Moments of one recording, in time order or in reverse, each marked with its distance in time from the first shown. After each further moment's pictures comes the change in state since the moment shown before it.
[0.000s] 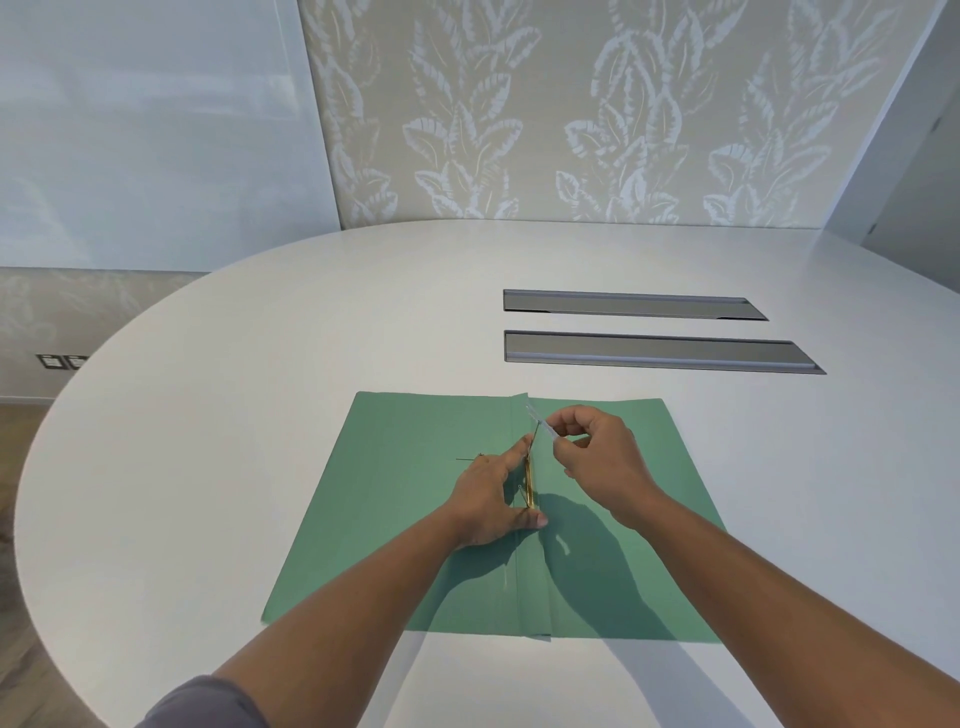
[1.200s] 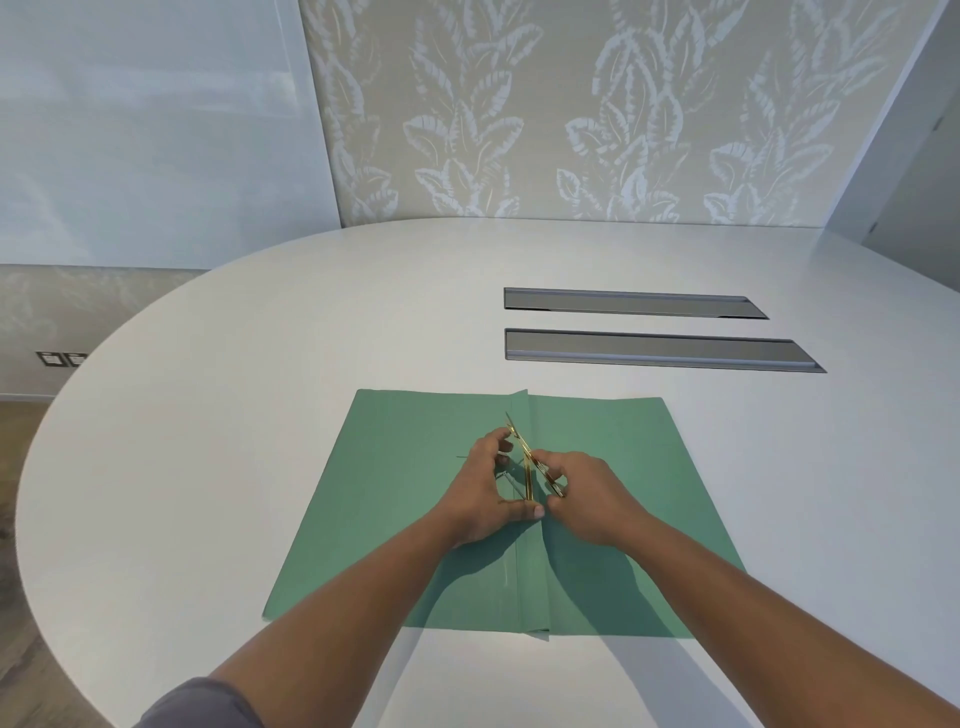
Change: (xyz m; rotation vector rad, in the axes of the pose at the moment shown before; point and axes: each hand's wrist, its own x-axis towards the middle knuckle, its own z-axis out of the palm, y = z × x) left_hand -0.002 -0.013 0.003 -0.303 0.110 0.043; right_hand -0.020 0.010 0.010 -0.461 -0.325 -0.085
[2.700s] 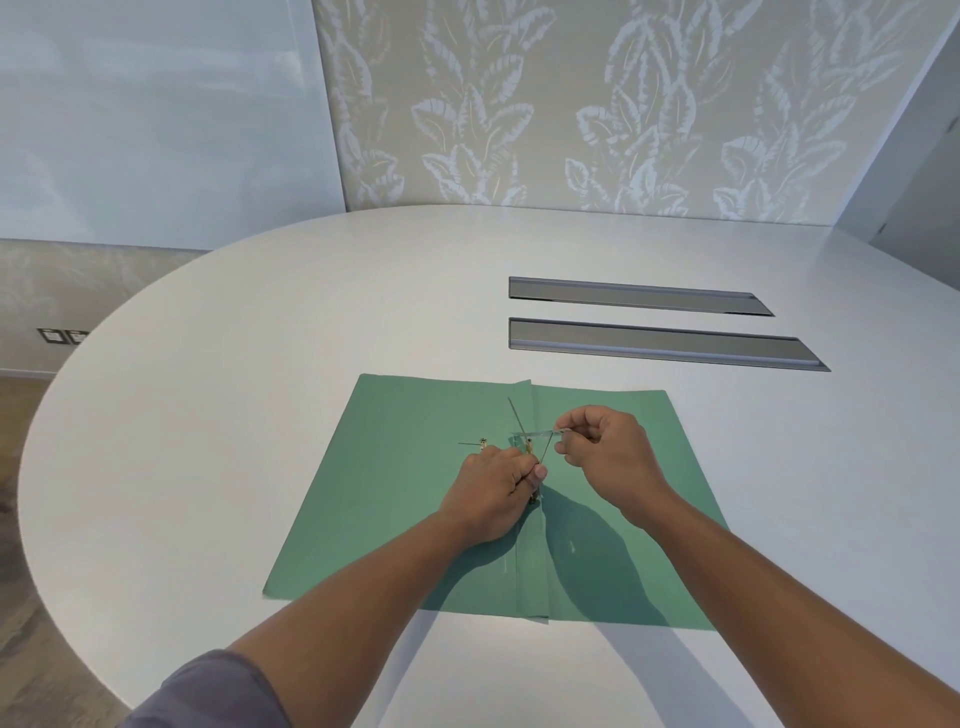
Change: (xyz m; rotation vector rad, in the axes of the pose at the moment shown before) left_hand -0.008 0.007 0.013 0.566 0.055 0.258; right_hand 0.004 0.002 -0.018 0.507 0.298 0.116
